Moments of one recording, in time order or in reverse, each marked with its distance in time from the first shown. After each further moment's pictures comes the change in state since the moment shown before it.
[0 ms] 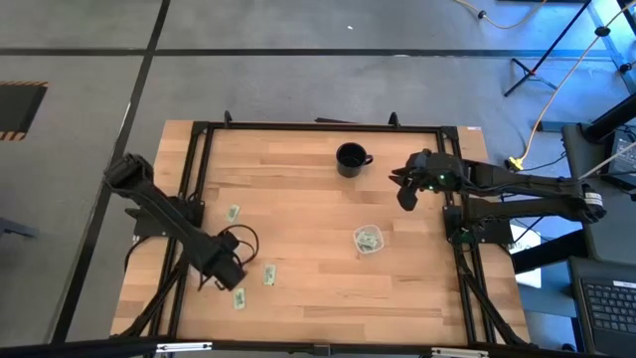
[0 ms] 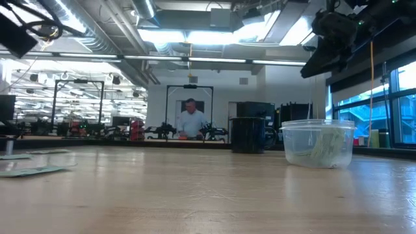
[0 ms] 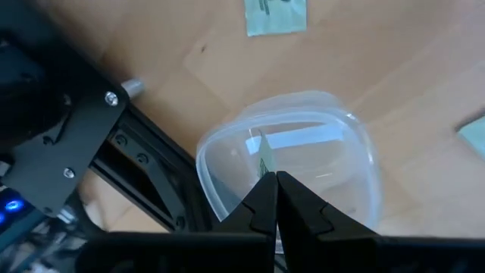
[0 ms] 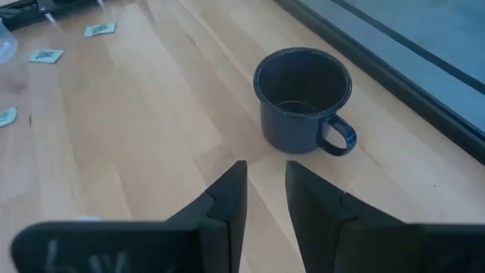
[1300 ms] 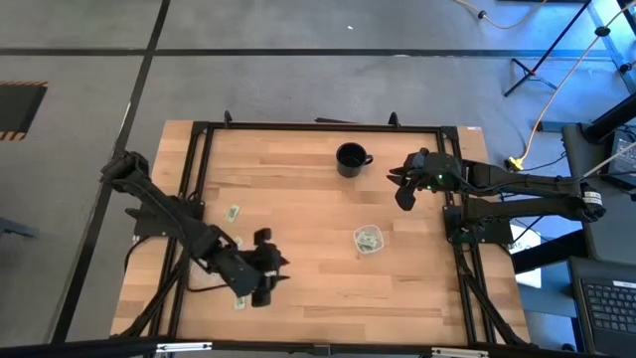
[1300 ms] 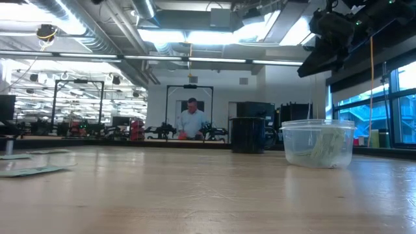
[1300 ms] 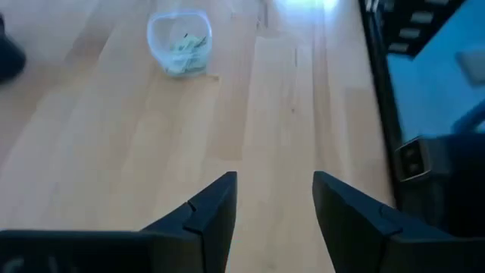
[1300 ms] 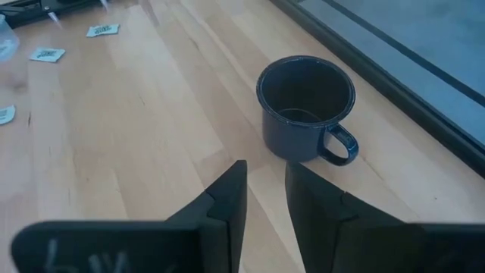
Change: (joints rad) left arm 0.057 -0.044 0.180 0.742 -0.637 0.882; right arm 0.000 0.020 0.000 0.037 -0.001 -0.034
